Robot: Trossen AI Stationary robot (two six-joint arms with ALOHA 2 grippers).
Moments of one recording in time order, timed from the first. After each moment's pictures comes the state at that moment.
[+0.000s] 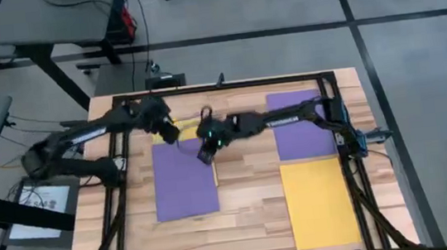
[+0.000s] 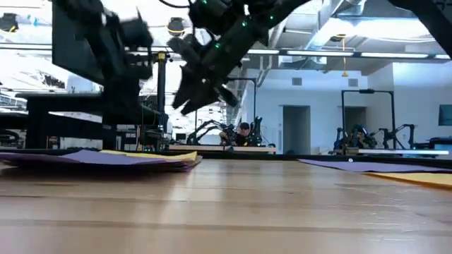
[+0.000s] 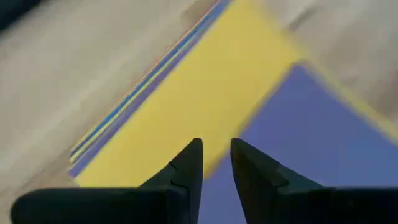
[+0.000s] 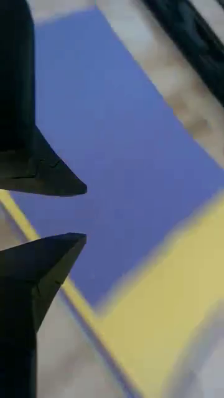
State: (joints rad) left arm 0.72 1.24 0.73 -0.52 0.06 -0.13; right arm -0.05 2.15 1.70 -0.37 0.00 0.52
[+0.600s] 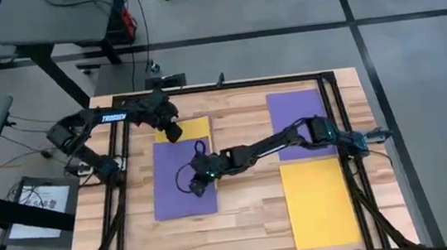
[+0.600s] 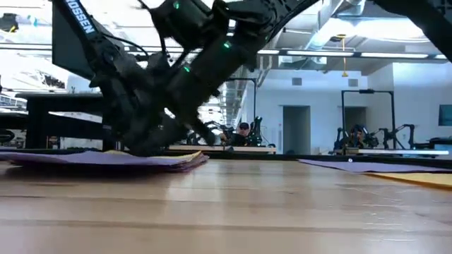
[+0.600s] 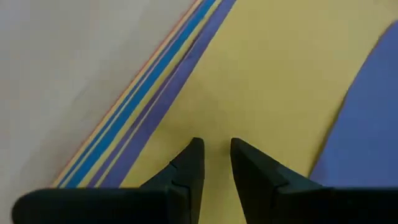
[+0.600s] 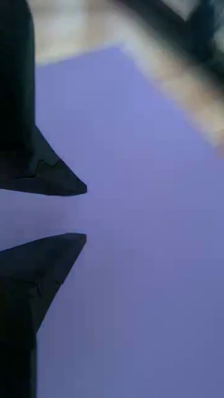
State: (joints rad) left arm 0.83 1.60 0.69 -0.31 0.25 0.19; right arm 0.09 2.33 1.70 -0.22 0.08 0.75
